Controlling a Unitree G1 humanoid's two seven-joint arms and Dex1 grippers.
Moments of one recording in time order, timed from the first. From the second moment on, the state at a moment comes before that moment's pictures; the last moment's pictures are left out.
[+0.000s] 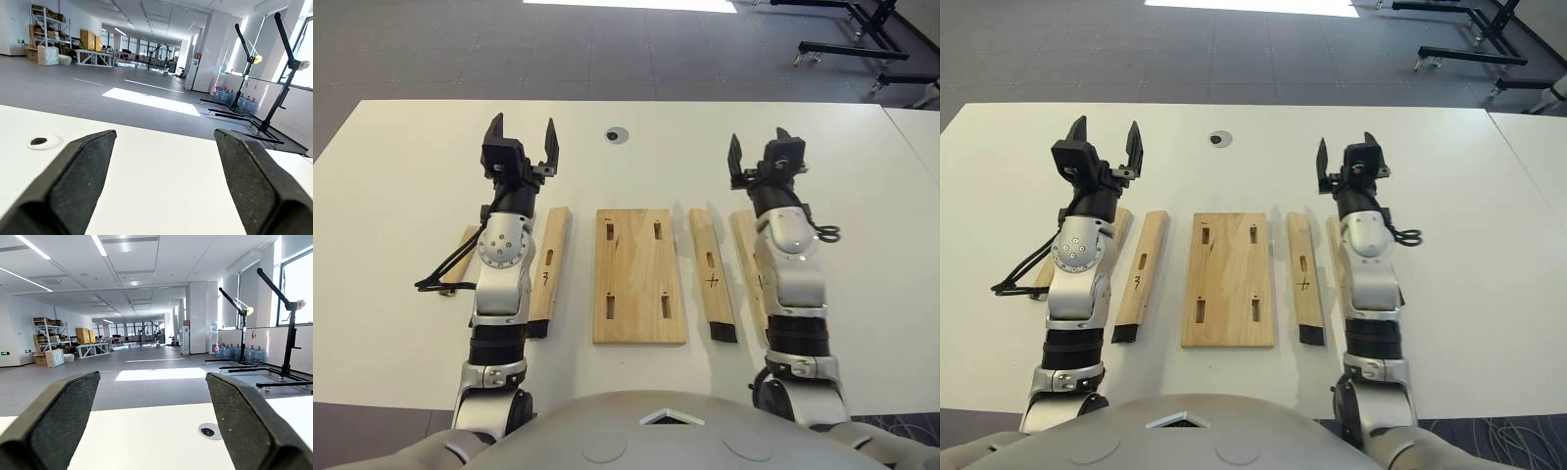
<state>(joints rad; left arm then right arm) -0.12 0.05 0.02 -0.18 0.03 0.00 0.00 -0.16 -0.24 -0.14 -0.13 0.00 0.22 0.12</state>
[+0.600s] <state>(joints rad) 0.03 0.03 0.01 -0.35 0.05 0.03 0.04 0.20 -0.45 -0.33 -0.33 0.21 0.59 0.37</state>
